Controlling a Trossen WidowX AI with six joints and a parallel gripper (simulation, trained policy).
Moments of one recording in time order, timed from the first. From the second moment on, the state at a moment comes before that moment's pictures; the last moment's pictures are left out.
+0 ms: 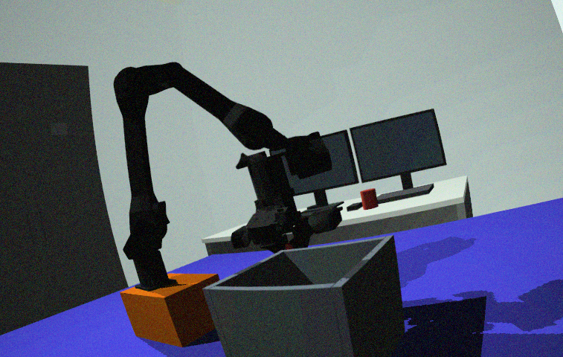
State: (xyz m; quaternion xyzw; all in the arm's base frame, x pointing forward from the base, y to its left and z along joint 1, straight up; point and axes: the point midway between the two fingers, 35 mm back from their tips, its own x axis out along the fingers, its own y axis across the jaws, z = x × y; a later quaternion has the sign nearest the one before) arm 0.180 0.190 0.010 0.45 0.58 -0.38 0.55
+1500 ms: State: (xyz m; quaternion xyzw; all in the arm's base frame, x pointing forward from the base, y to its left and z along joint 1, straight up) arm 0.295 0.118 0.143 0.51 0.48 -0.32 0.64
